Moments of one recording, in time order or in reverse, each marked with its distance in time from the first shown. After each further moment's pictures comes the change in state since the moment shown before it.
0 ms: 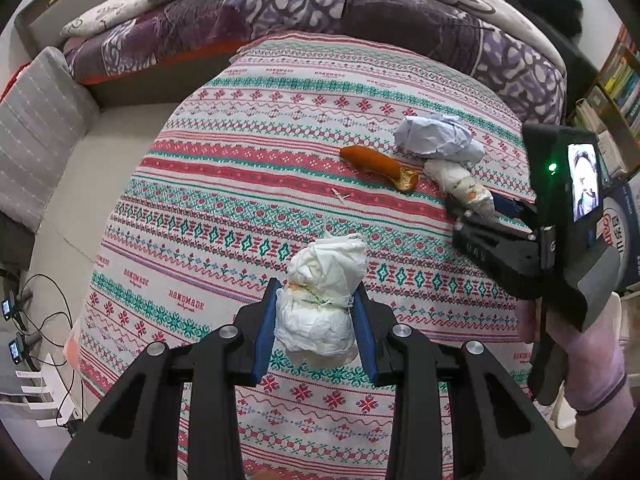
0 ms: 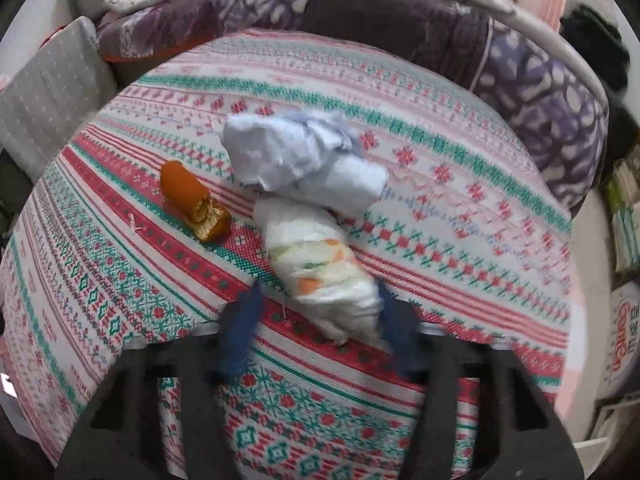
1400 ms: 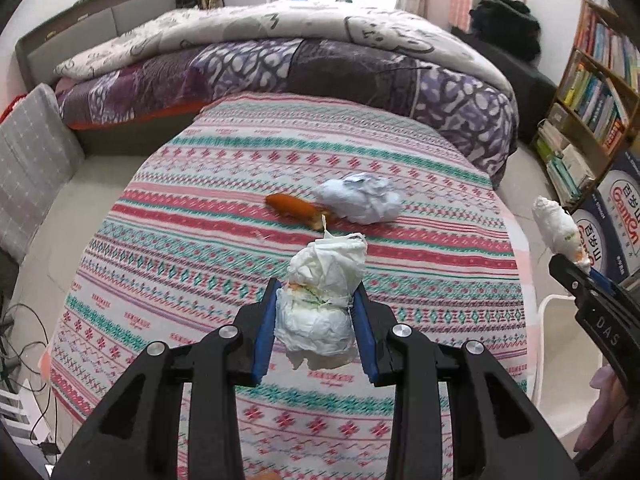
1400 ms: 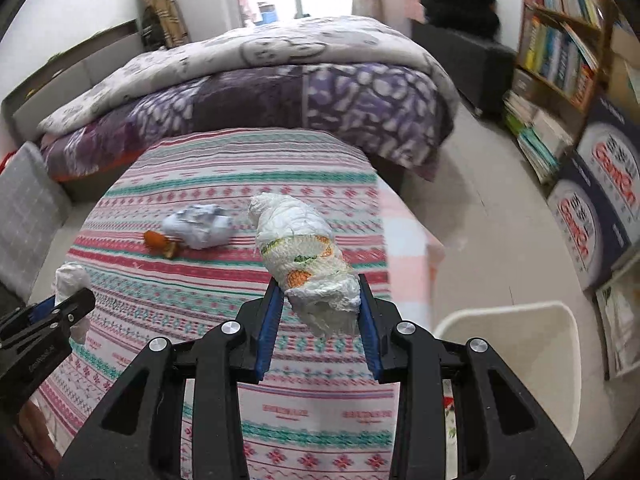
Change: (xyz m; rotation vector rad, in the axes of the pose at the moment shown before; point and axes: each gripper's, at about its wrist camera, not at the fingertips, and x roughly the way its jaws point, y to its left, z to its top) left arm -0.036 -0.070 -0.022 0.047 -0.242 -0.065; right arm -0.167 -0.089 -0.093 0.358 -0.191 -0.175
